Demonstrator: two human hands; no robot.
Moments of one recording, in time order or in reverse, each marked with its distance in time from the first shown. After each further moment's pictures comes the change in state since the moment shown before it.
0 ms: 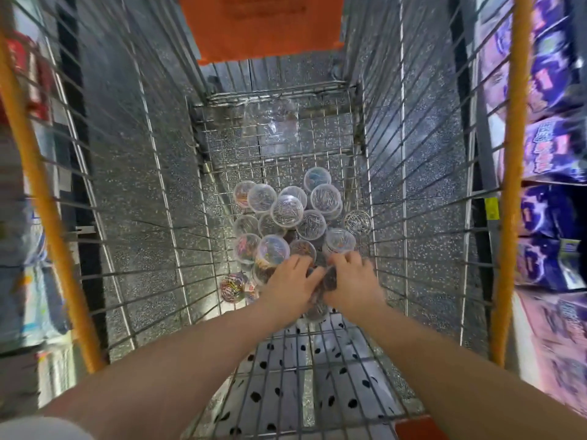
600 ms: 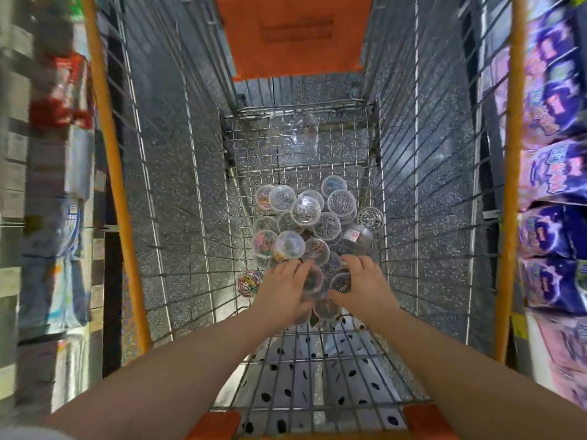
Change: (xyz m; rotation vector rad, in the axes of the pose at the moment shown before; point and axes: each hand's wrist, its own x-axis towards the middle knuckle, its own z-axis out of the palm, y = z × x) left_hand -0.044 -0.005 -0.008 -0.145 -0.007 -0.309; right_hand -0.020 0.000 -0.002 0.057 0.045 -0.107
